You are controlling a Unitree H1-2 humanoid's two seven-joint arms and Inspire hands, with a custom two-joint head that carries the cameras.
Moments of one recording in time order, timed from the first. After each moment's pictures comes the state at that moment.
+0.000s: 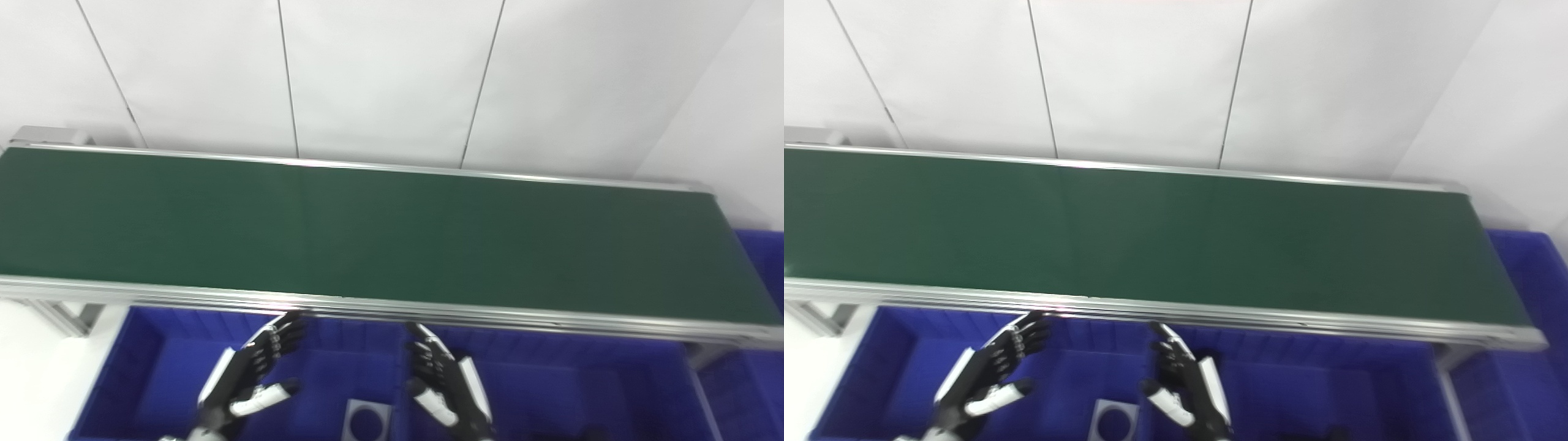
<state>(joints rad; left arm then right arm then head) 0.12 0.12 -0.03 0.37 -0.12 -0.44 -0.35 0.03 -0.05 0.42 0.45 -0.19 -0.43 -0.22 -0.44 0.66</state>
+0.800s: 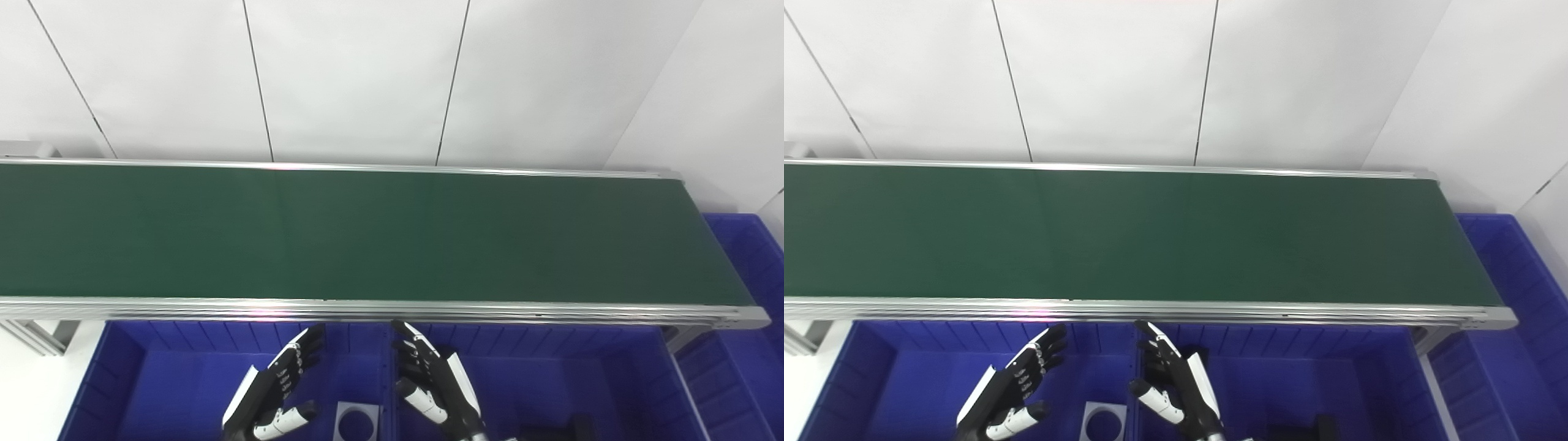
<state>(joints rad) 0.16 0.05 -0.10 0.30 -0.03 -0.44 -0.35 0.03 -0.09 0.44 0.43 -0.16 -0.43 -0.22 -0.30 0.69</state>
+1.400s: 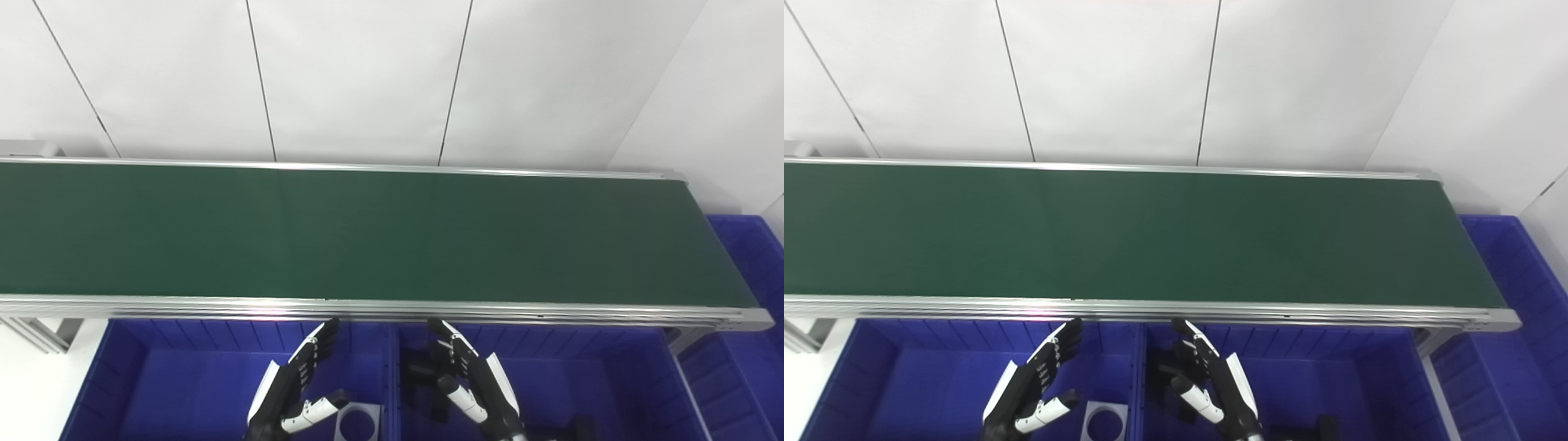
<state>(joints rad) 0.14 0.01 -0.21 0.33 0.09 -0.44 -0.11 0.07 -0.15 0.35 0.37 -0.09 -0.43 -0.12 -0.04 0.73</state>
